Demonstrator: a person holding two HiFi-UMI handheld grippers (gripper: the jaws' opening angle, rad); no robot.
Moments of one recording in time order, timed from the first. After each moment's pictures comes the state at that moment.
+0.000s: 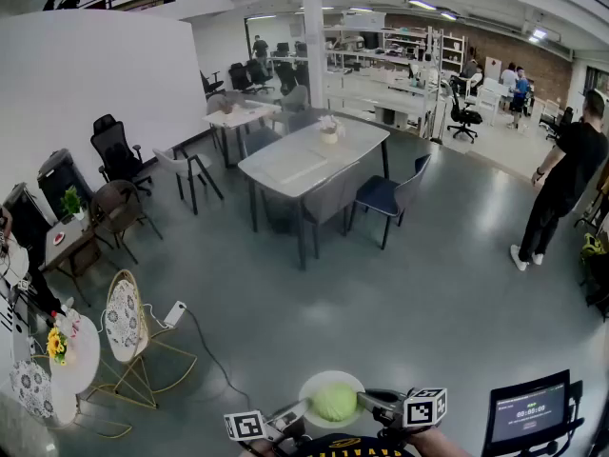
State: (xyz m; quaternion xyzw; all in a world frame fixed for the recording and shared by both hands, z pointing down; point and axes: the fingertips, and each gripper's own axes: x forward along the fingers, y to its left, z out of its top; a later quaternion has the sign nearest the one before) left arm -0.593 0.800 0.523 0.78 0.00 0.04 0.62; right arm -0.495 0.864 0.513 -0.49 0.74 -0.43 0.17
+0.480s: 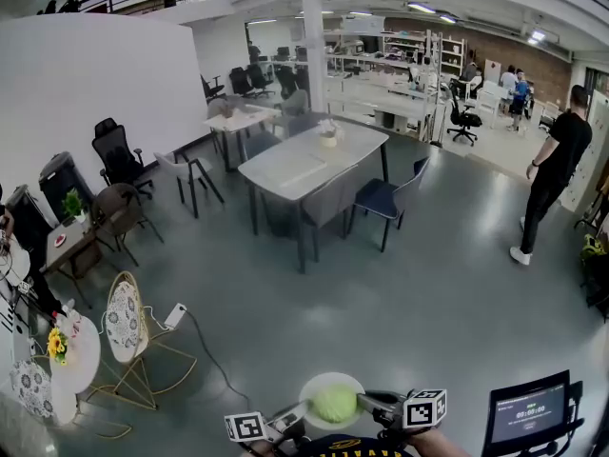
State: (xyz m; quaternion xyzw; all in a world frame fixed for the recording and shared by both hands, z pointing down) left arm -0.595 0.814 0.519 0.81 0.01 0.04 0.59; right arm -0.498 0.882 0.510 -0.49 0.74 -0.43 0.17
